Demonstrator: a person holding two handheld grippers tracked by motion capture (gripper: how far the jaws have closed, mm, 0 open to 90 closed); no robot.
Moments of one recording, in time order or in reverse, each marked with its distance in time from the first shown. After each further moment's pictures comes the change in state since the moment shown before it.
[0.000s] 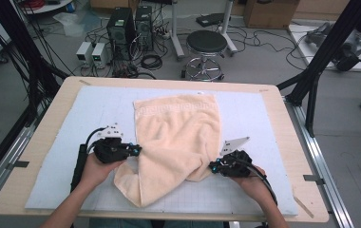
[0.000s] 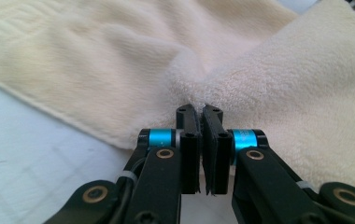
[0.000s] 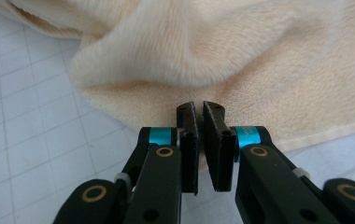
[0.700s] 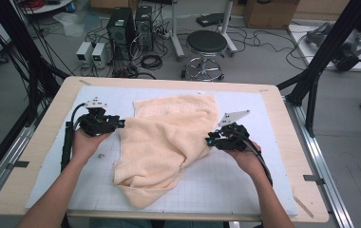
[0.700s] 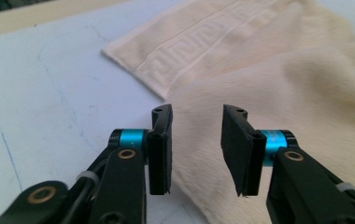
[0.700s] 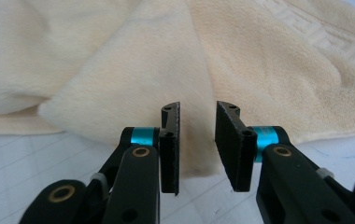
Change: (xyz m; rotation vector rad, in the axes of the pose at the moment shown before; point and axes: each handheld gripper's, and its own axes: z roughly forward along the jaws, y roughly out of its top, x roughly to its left) left arm 0.065 0.029 -0.022 -0.020 0.222 -0.070; right arm -0.041 0.055 -0.010 -0.096 -0.105 0.027
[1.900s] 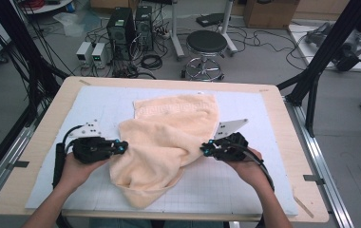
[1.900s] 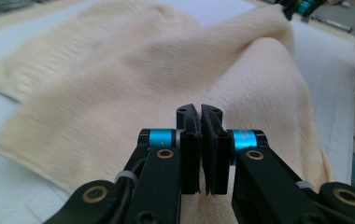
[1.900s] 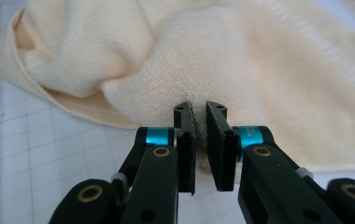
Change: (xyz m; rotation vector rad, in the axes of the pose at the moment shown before) left arm -0.058 -0.023 -0.050 -0.096 -0.257 0.127; right arm 0.045 0.015 -0.028 -0.011 0.055 -0.143
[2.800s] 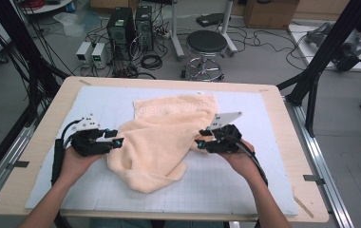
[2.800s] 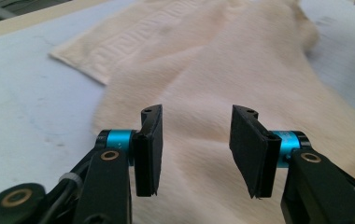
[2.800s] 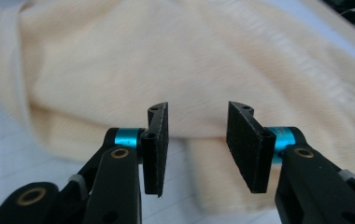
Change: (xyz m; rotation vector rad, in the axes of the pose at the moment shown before) left arm 0.018 -0.018 0.010 0.060 0.121 -0.008; right arm -0.012 0.007 0.027 -0.028 -0.046 0.011
